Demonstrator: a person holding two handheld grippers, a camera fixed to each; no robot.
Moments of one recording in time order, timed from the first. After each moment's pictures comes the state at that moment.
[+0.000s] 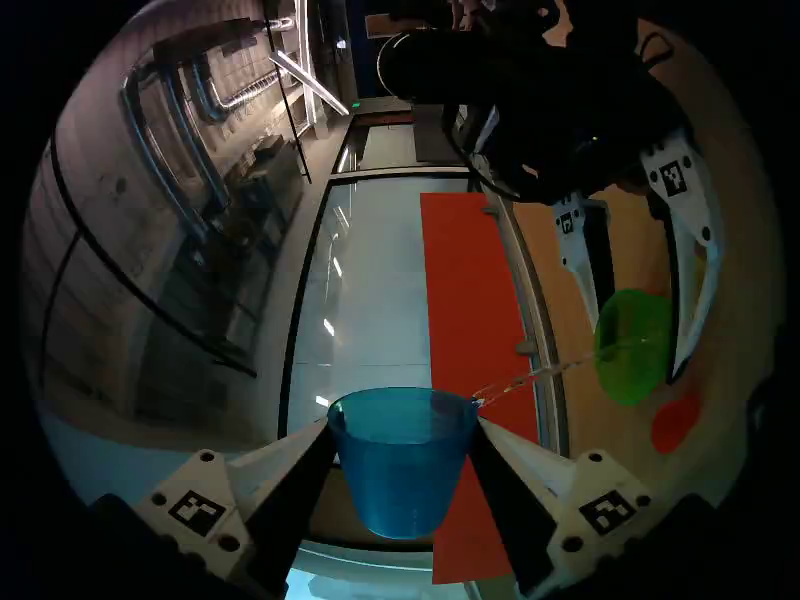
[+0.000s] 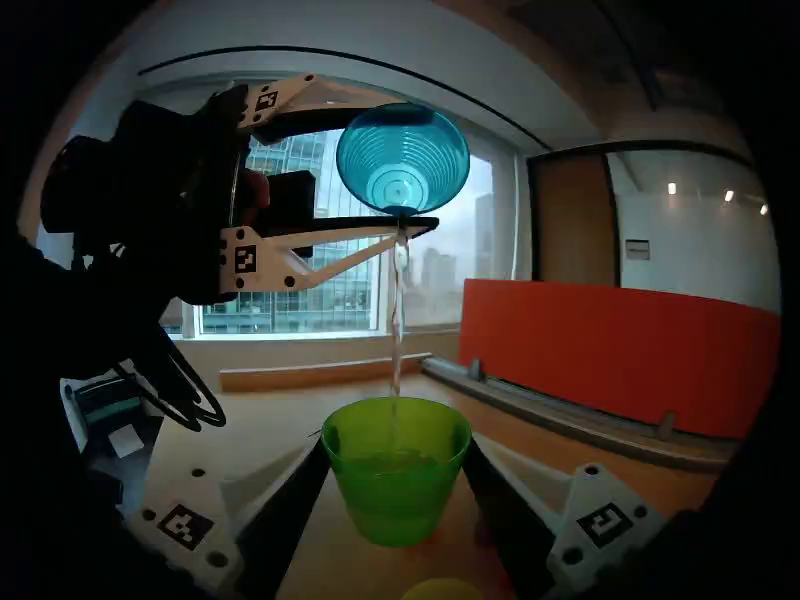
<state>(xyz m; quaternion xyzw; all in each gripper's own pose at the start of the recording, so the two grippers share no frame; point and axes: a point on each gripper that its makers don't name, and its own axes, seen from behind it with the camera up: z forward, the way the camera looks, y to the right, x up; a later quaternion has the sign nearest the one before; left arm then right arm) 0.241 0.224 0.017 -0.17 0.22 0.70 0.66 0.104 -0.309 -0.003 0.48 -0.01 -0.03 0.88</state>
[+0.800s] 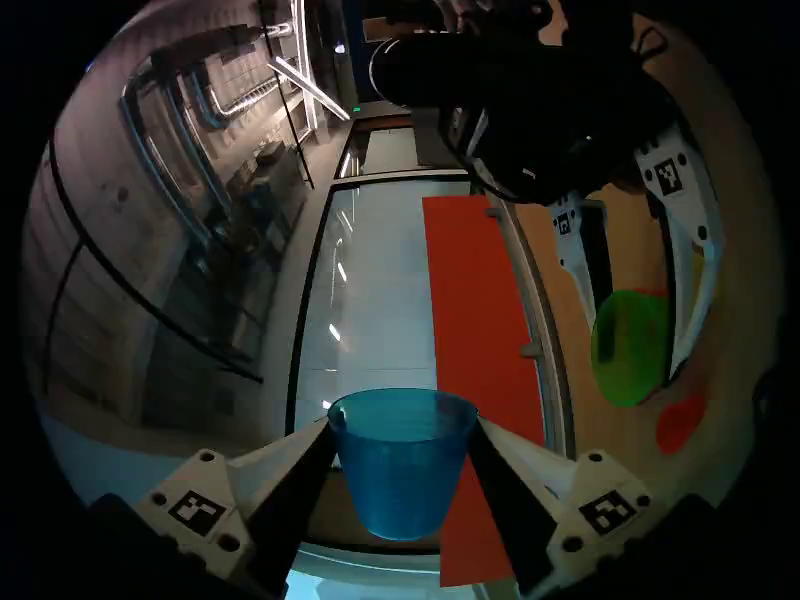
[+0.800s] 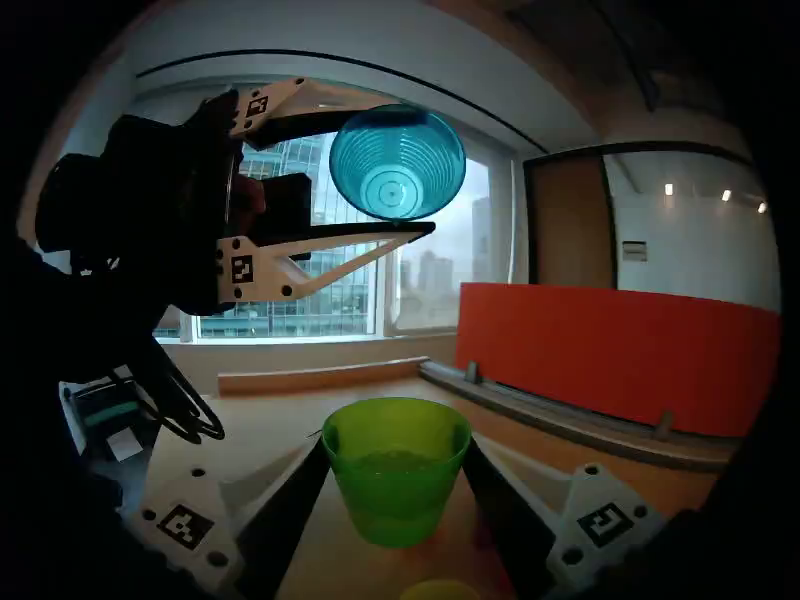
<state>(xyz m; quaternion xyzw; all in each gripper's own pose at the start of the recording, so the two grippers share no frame) 0.247 0.227 0.016 -0.17 0.22 0.69 0.67 0.109 -0.306 0.000 0.48 -0.01 -0.03 0.88</state>
